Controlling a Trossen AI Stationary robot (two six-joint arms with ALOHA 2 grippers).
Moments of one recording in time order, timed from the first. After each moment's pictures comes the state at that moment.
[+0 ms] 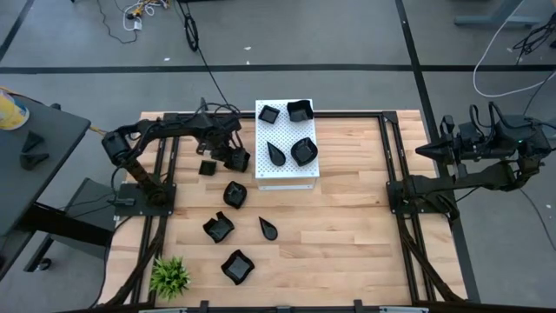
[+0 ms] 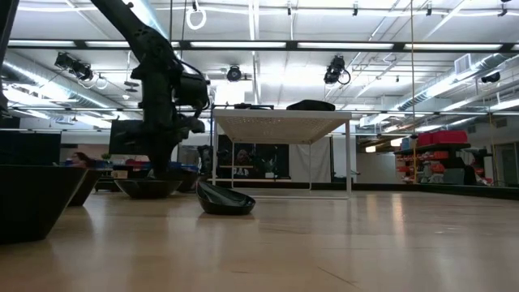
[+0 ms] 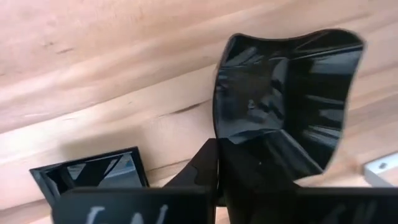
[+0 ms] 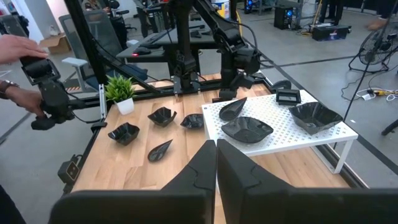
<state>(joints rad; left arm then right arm) 0.62 1.65 0.97 -0.76 0.13 -0.66 0.03 0.33 1.23 -1.15 0.07 0.12</state>
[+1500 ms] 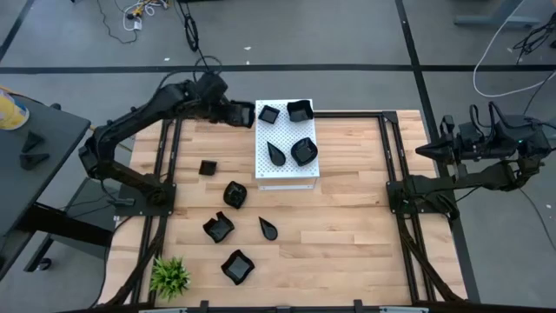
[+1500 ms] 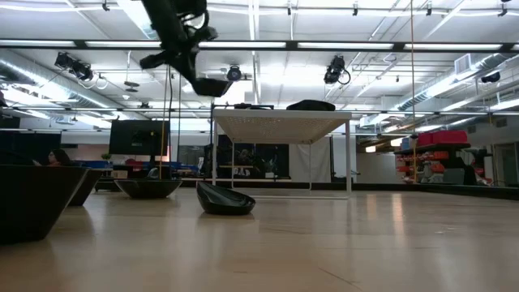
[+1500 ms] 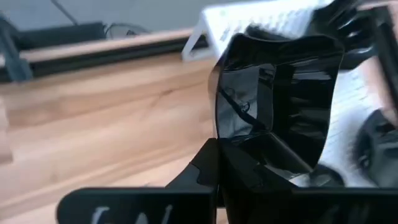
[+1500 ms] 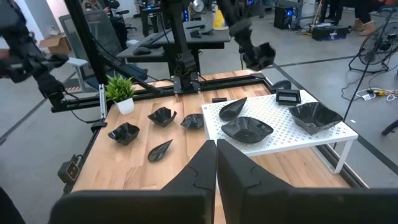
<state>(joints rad) 0.61 1.43 1.45 -0.98 -0.09 -0.70 0.03 0.33 1.23 -1.15 0.07 0.12</state>
